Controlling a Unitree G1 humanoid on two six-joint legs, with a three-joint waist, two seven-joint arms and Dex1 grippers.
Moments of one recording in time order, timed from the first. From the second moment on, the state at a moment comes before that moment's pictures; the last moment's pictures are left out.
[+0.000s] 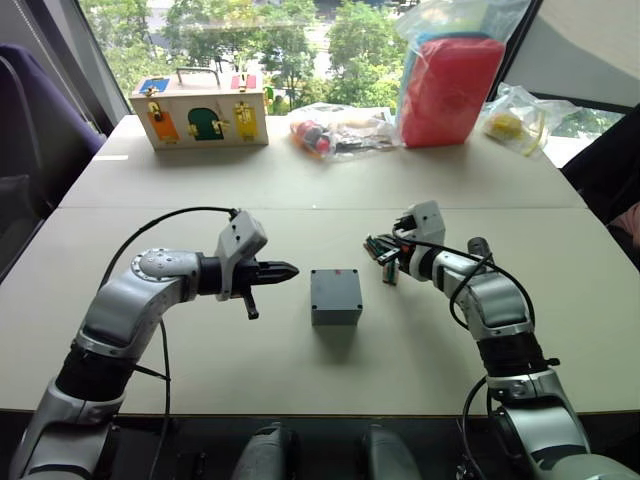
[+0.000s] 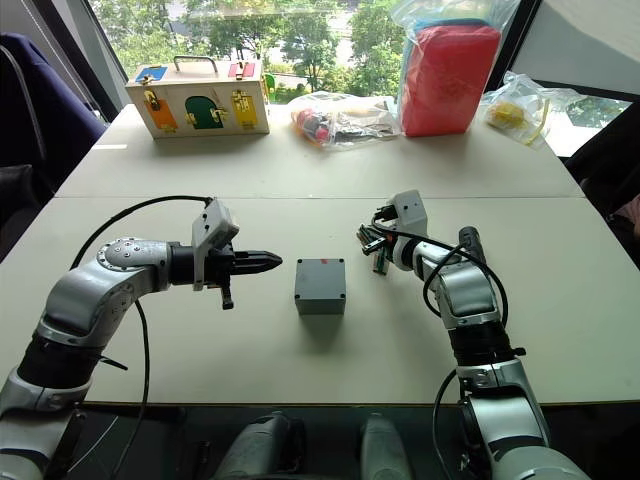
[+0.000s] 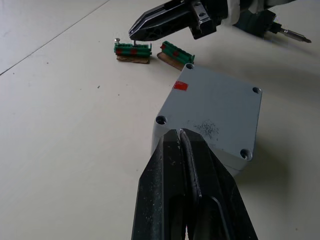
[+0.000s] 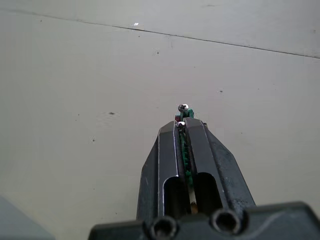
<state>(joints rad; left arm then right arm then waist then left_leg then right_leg) -0.48 0.67 -0.11 -0.26 -0.46 0.75 -0.94 -0.57 -0.38 0.04 0.09 0.18 0.69 0.47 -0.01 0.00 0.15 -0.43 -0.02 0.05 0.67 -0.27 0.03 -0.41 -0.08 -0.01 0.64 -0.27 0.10</state>
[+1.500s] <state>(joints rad) -0.48 0.76 -0.10 -0.30 -0.54 0.80 -1.04 -0.34 -0.49 0.07 -0.40 0.40 0.82 0.63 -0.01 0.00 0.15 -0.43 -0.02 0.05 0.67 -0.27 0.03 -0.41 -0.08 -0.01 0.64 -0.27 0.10</state>
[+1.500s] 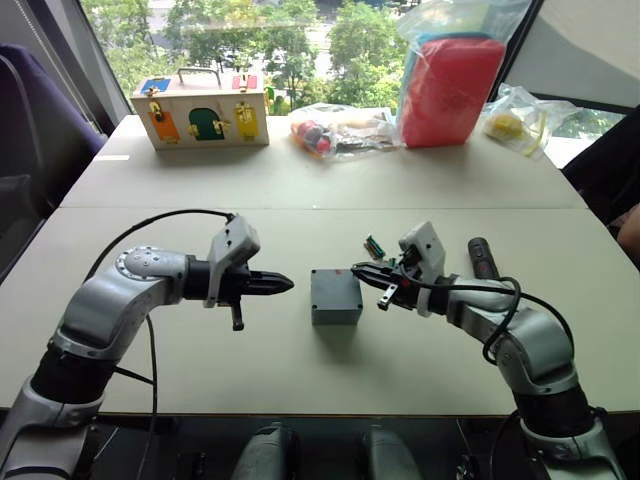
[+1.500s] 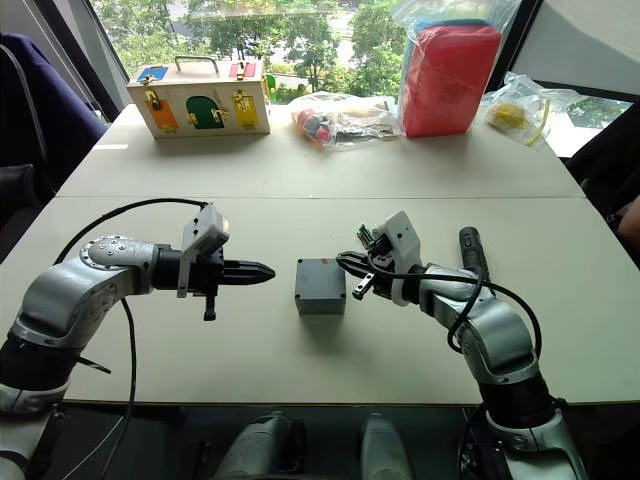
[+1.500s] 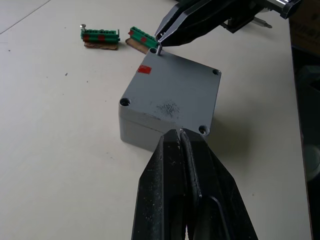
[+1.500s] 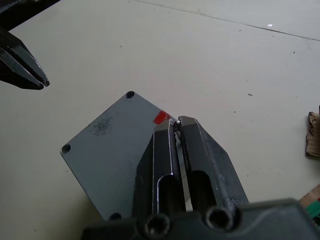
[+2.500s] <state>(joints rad) -0.48 0.76 -0.10 -0.30 -0.53 0.80 -1.04 -0.36 -0.50 0.08 -0.35 0.39 0.79 0.62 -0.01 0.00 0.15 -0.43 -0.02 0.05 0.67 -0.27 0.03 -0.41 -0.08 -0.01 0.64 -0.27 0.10</state>
